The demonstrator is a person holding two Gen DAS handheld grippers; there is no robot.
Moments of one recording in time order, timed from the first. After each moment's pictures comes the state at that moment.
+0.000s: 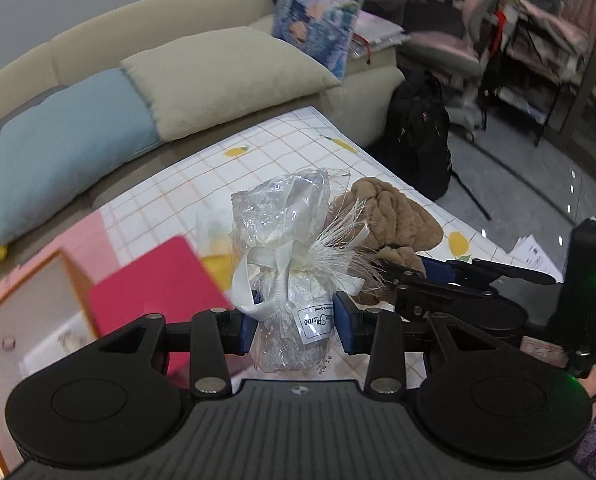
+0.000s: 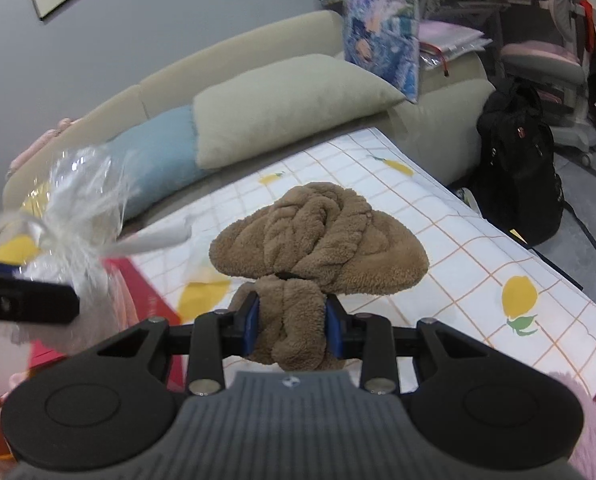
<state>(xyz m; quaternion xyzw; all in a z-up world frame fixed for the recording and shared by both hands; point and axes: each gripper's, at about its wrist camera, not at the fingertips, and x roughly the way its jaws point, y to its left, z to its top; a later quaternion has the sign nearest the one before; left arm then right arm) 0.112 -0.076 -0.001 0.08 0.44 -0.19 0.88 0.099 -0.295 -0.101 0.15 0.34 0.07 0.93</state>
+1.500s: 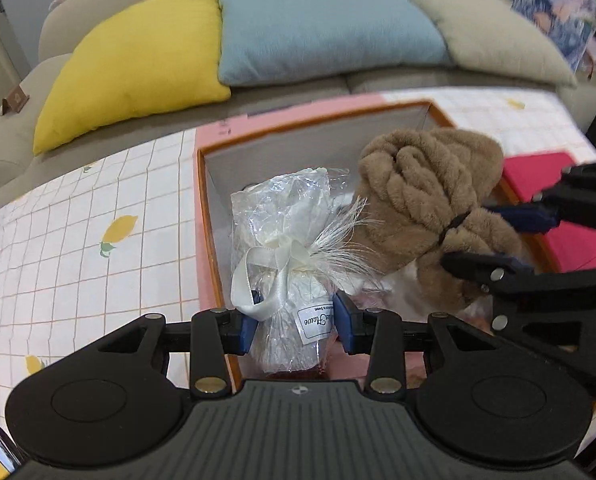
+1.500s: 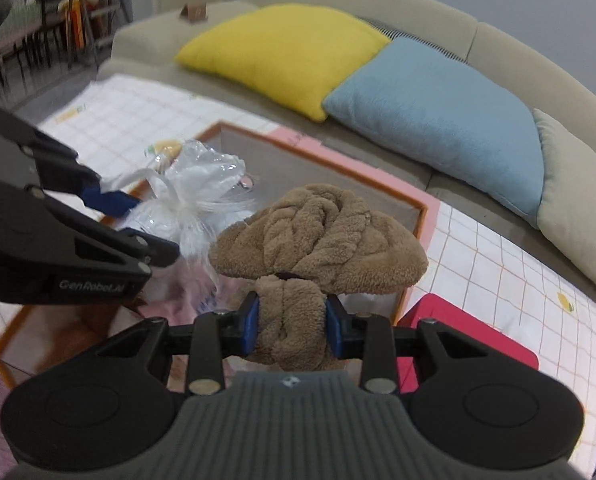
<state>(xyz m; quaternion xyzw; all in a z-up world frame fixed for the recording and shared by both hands) 0.127 0.173 -0.074 0.03 0.50 0.05 0.86 0.143 0.029 -0.072 -0.23 0.38 0.36 0.82</state>
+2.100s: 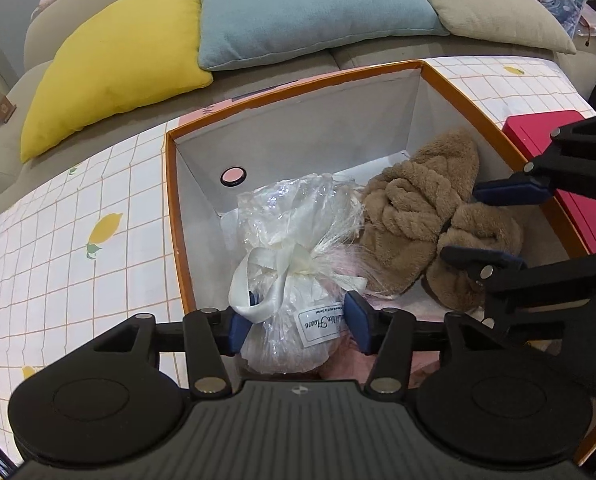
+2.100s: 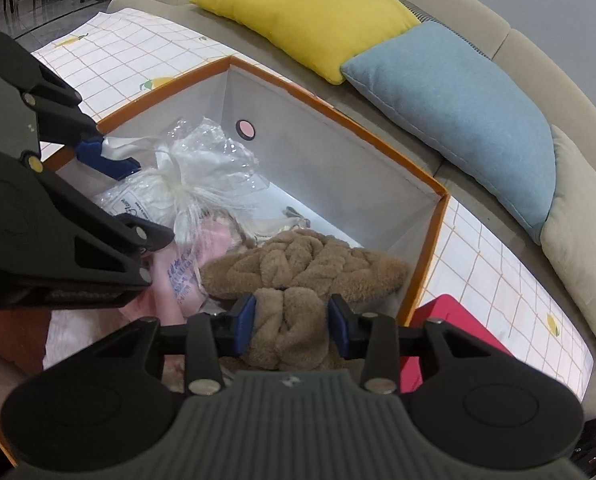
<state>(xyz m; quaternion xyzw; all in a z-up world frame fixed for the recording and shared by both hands) 0.133 0.168 -0.095 0.05 0.52 0.03 0.85 0.149 0.047 -0.096 -0.31 0.37 0.36 0.79</state>
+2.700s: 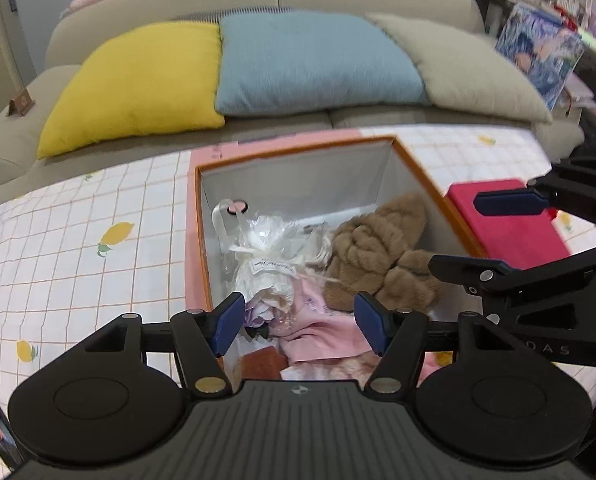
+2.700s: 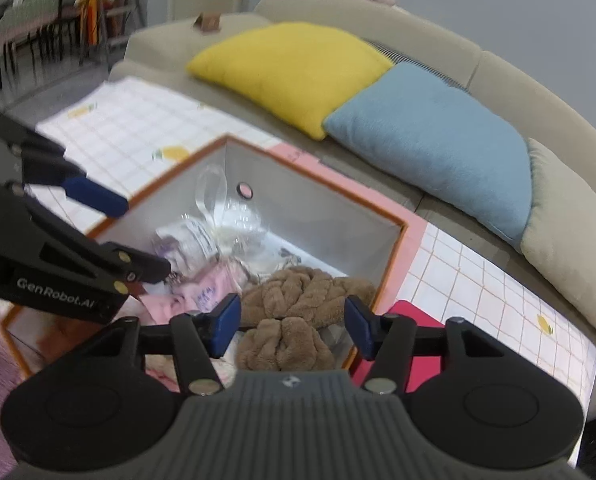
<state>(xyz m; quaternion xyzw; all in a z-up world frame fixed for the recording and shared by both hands) 0.087 0.167 -0.036 -0.02 0.45 0.03 0.89 0.124 -0.003 -0.039 -0.22 0.33 0.38 0.84</state>
